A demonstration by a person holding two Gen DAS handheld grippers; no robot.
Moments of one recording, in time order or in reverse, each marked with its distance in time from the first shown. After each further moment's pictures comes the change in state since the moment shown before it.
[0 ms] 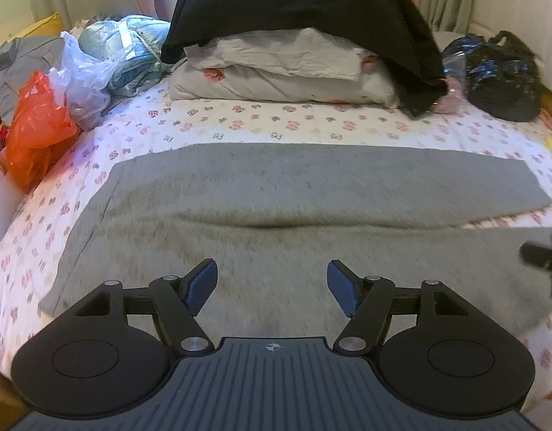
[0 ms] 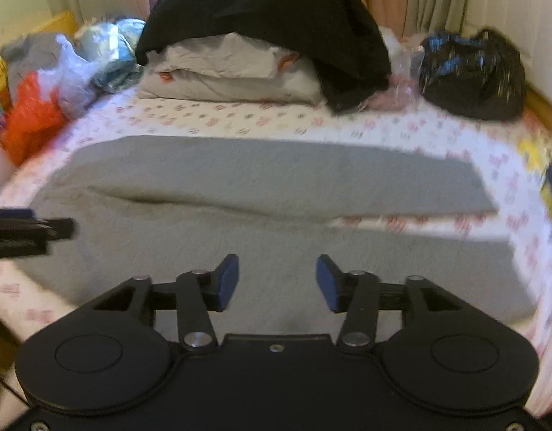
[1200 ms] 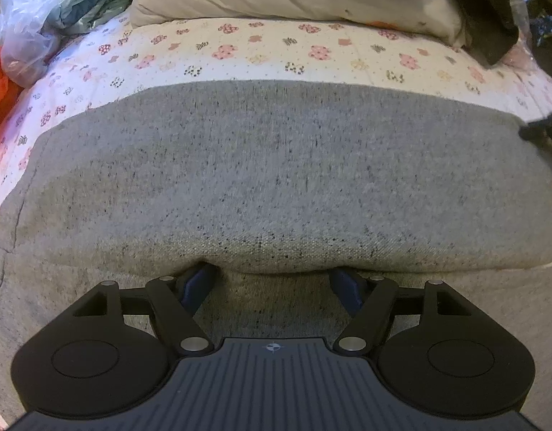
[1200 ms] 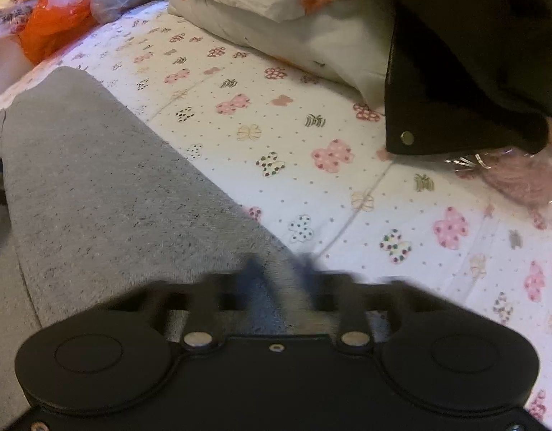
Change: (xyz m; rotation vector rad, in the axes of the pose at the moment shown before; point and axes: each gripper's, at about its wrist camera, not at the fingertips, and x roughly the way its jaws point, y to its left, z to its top) left arm 0.179 0.024 0.035 -0.002 0.266 -0.036; right arm 0.293 -0.104 0.140 -0.449 0.211 0.354
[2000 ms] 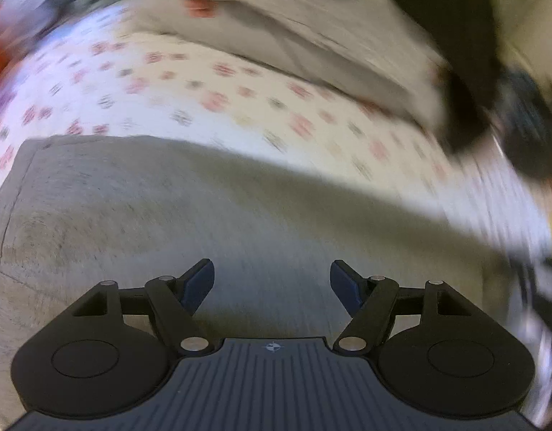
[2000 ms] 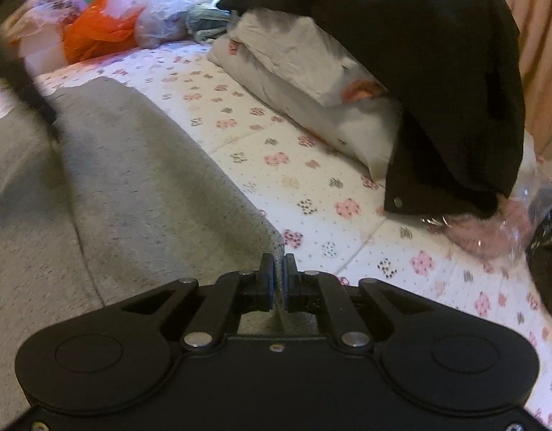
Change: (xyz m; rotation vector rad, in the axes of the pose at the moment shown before) left arm -0.028 0.035 0.078 -0.250 0.014 -0.201; right arm -0.075 0.071 -0.031 -0.181 -0.226 -0.133
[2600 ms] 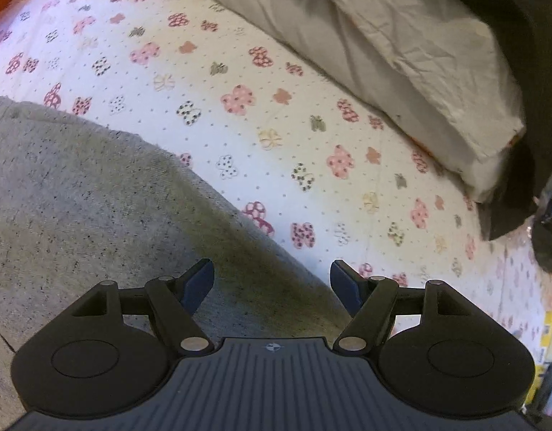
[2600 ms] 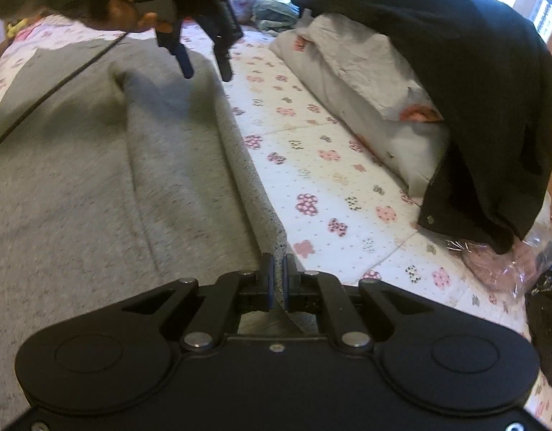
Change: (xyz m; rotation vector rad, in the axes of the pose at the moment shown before) left arm 0.065 0.010 0.045 -0.205 0.068 -0.003; right arm -0.015 0.042 -0.028 -0.230 -0.018 0.037
